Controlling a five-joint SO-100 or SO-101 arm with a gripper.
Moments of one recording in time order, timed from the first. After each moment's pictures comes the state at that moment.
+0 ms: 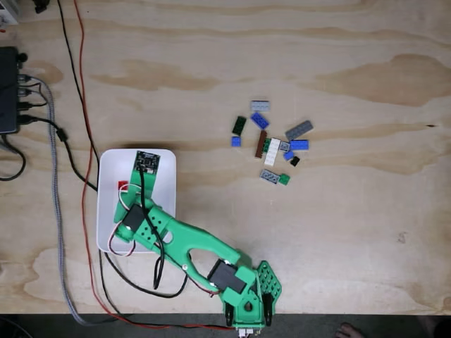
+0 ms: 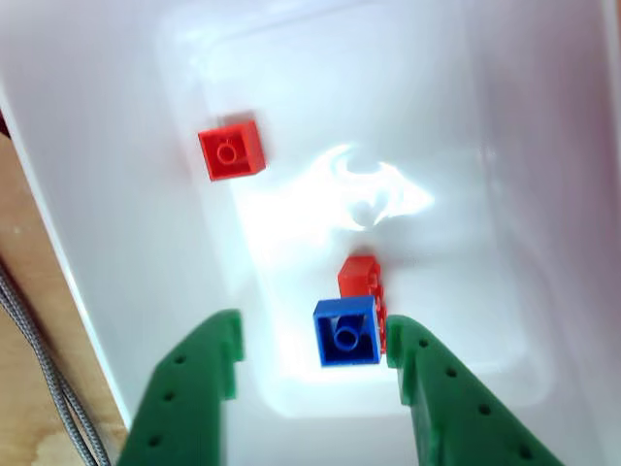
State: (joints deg) arm -55.5 103.4 105.6 67.2 -15.6
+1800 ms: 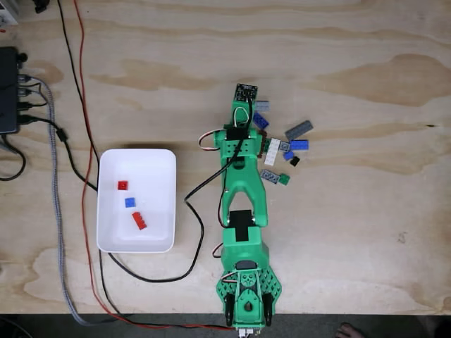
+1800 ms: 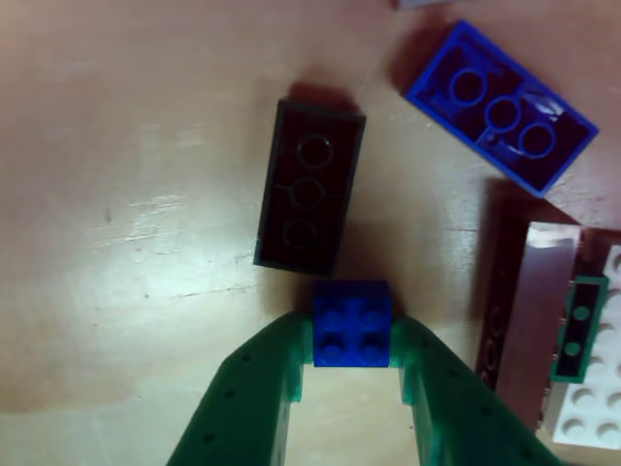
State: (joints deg) arm -5.4 77.6 102.4 53.8 -74.0
